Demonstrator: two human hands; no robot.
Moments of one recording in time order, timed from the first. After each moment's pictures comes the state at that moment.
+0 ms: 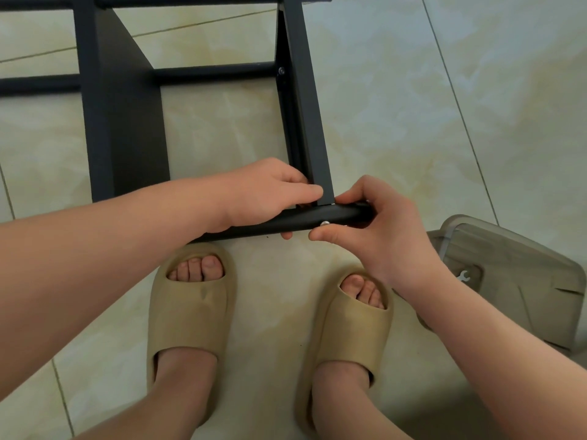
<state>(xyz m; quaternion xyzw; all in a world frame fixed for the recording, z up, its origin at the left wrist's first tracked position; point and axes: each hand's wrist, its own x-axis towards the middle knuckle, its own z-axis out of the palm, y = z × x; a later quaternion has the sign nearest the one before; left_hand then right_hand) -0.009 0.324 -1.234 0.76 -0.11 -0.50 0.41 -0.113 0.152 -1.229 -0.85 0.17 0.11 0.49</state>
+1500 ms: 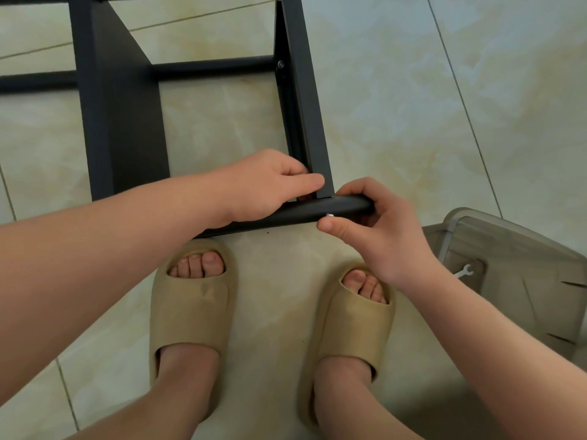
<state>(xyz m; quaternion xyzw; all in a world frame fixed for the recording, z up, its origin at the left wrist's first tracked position) -0.010 0.322 -1.229 0.78 -0.11 -0.47 0.41 -0.122 0.148 -1.243 -0.76 0.18 0.13 0.61</state>
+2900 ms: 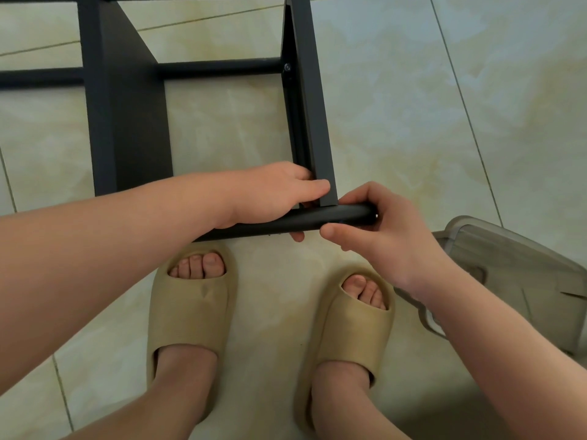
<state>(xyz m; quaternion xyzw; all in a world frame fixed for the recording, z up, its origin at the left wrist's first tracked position) -0.010 0.316 -1.228 0.74 -0.10 -0.53 0.40 -0.113 0.147 -1.220 -0.77 0.20 0.20 0.57</state>
